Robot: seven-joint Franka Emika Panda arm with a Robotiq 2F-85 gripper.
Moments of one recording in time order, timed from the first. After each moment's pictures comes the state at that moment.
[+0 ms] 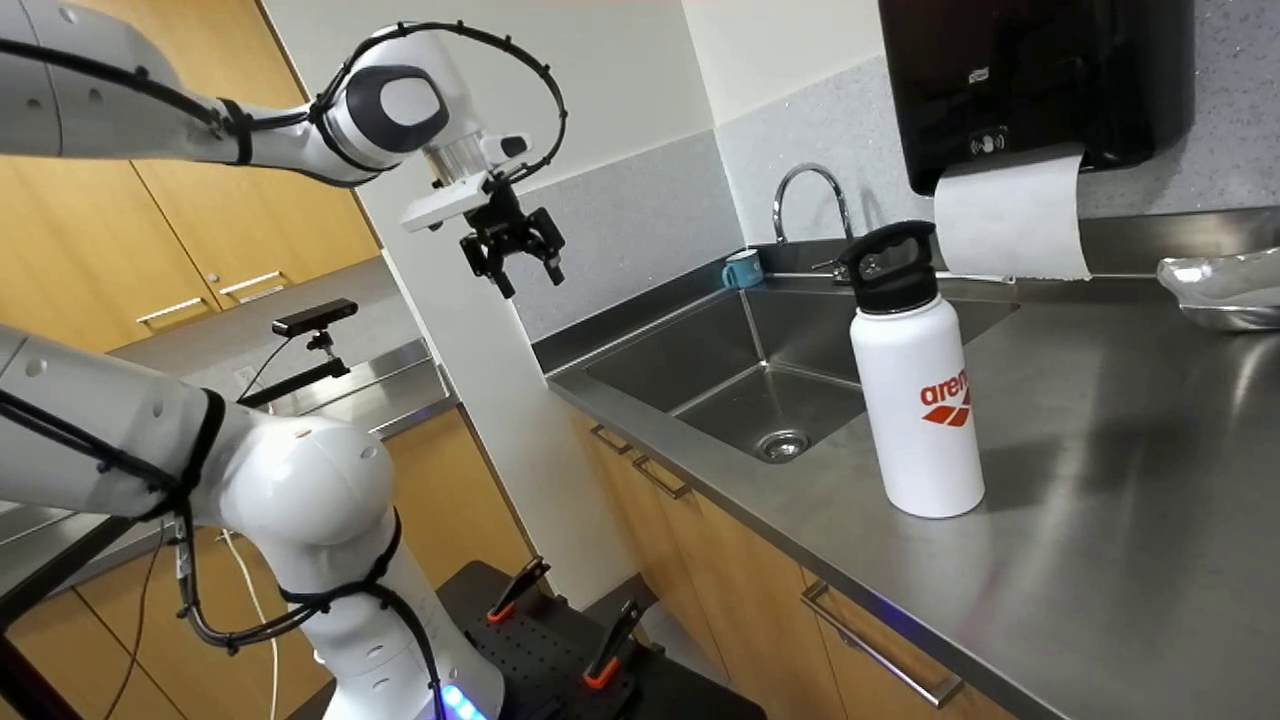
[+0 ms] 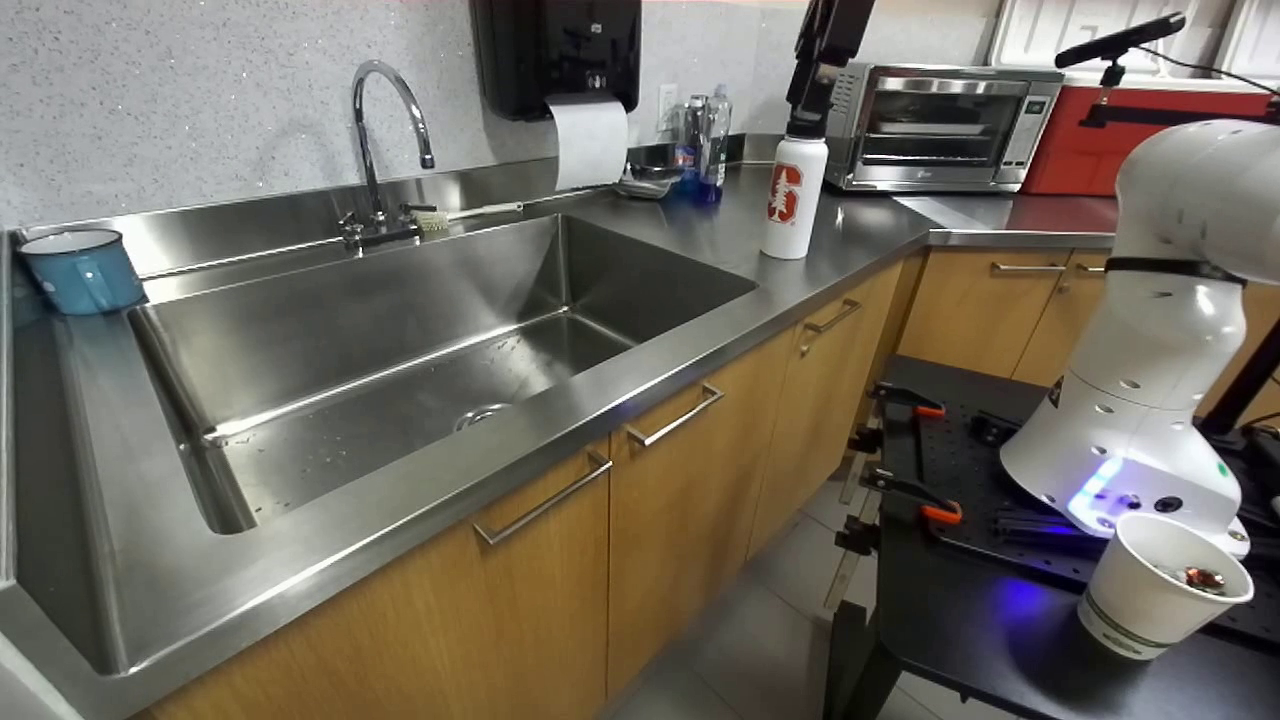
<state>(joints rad) 0.13 -0.68 0.00 -2.48 0.03 1.96 -0.20</state>
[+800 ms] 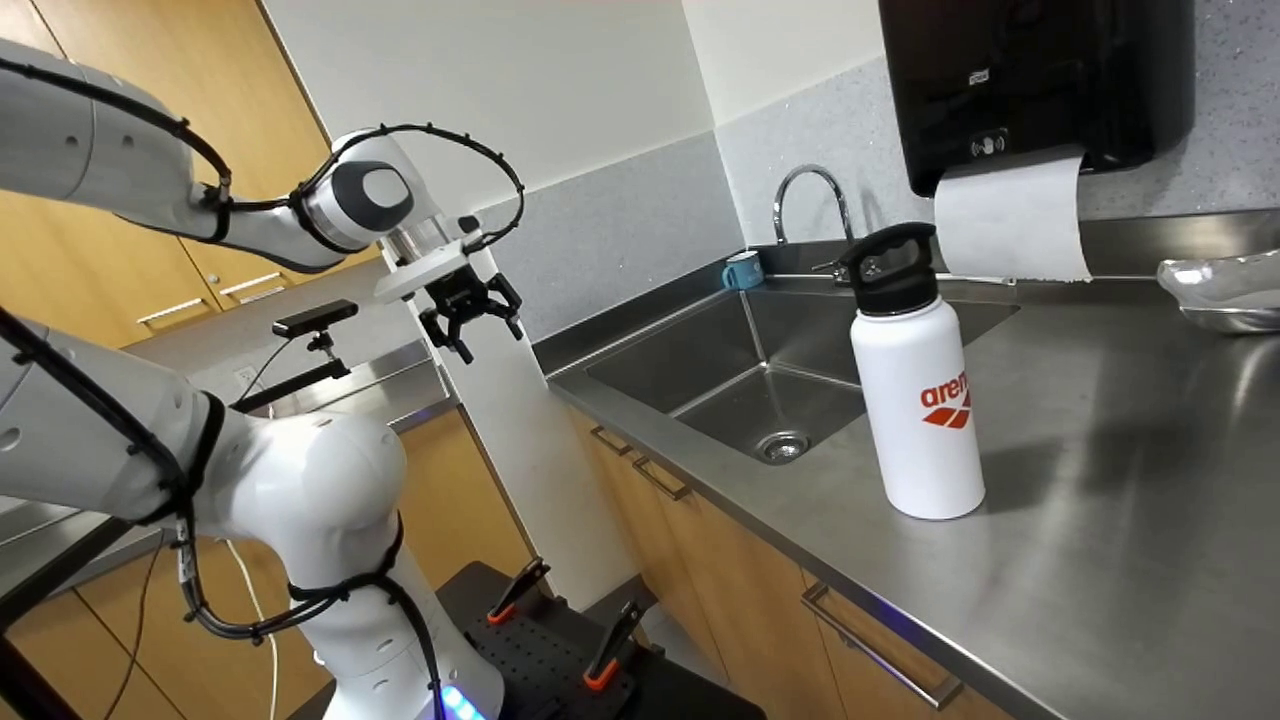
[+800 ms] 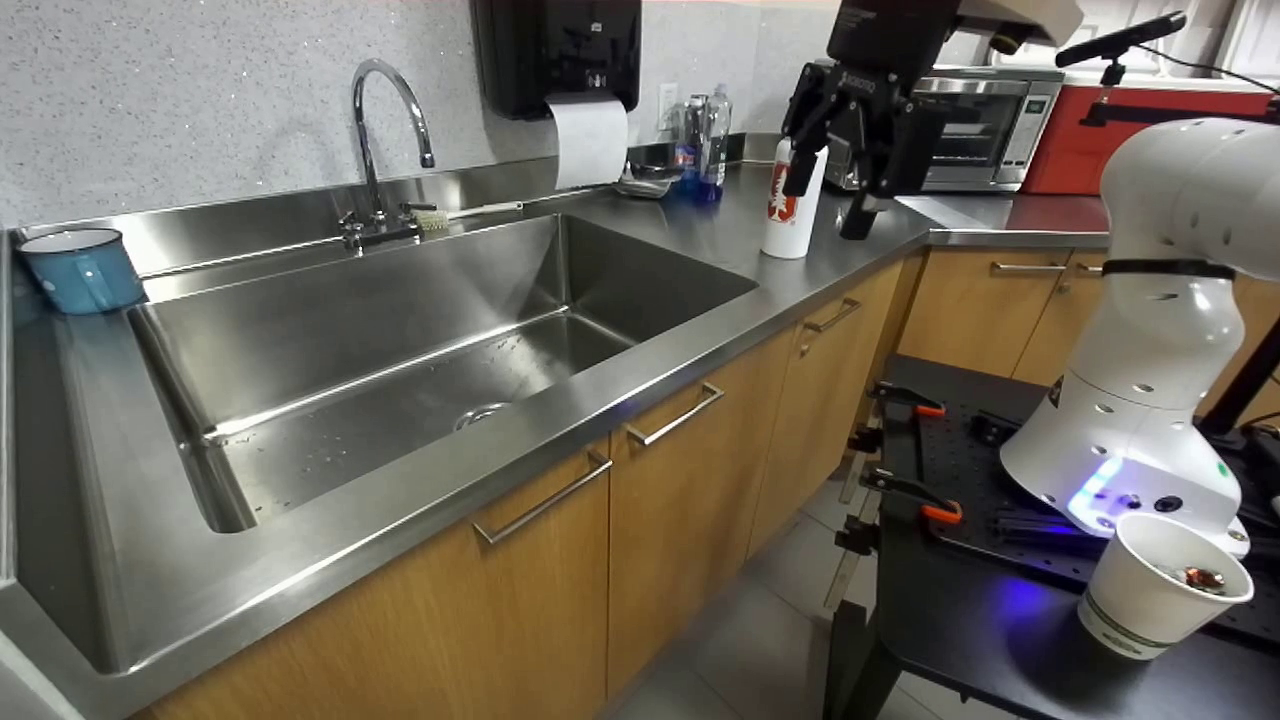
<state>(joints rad) 0.31 -0.66 0.16 -2.63 0.01 2.09 -0.27</state>
